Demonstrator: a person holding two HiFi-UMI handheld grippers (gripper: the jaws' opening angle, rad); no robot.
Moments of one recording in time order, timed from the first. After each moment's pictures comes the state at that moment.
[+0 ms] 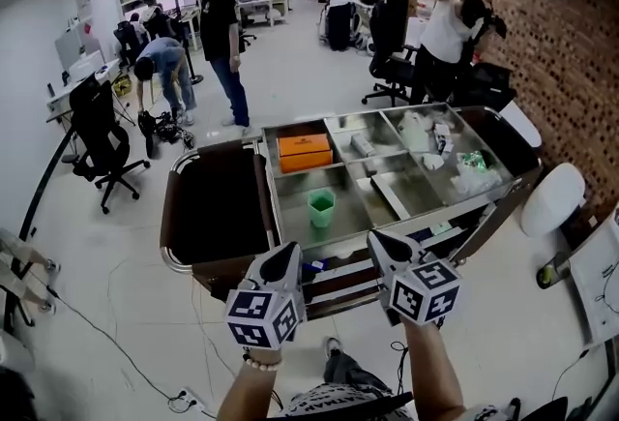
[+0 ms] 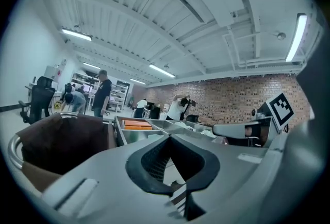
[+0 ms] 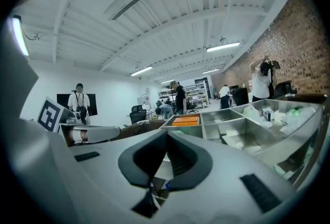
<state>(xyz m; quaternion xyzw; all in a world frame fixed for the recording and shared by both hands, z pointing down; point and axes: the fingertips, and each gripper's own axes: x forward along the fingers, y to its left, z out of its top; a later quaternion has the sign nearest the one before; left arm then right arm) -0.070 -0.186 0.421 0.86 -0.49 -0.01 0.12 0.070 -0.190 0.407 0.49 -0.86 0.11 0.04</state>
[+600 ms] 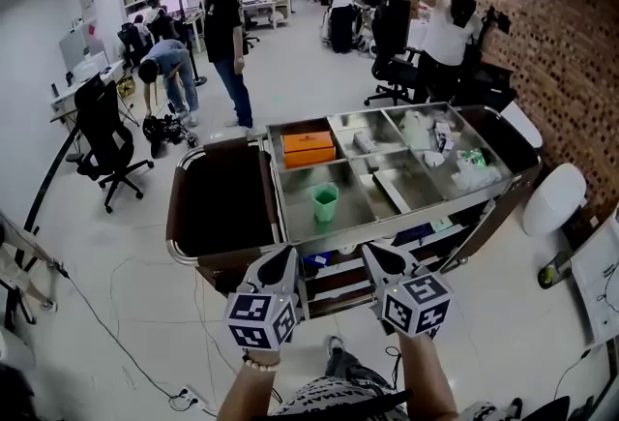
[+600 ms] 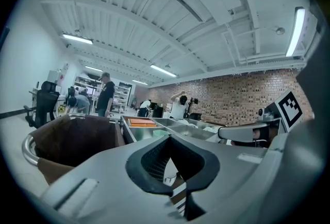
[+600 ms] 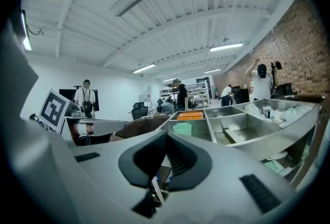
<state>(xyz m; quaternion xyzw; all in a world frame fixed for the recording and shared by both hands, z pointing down) -0.086 -0.164 0.434 0.85 -0.51 0.00 0.11 0.053 -0.156 0.428 0.49 -0.87 0.09 0.06</state>
